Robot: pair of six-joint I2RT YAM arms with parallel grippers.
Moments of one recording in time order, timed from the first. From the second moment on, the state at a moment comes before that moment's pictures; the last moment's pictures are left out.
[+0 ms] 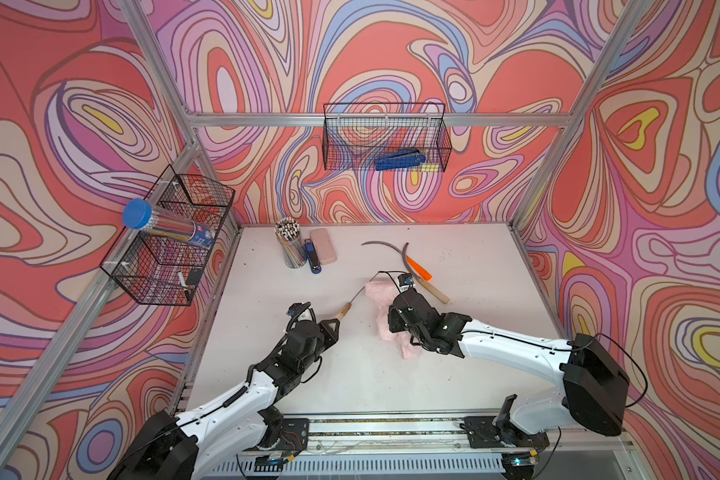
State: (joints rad) left arm -0.60 0.96 0.26 0.21 -0.11 -1.11; right arm 0.89 1.46 0.90 -0.19 0.35 0.55
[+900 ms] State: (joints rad) left arm -0.59 1.07 0.23 0.34 0.00 -1.13; right arm 0.75 2.12 1.41 -0.11 0.13 0.56
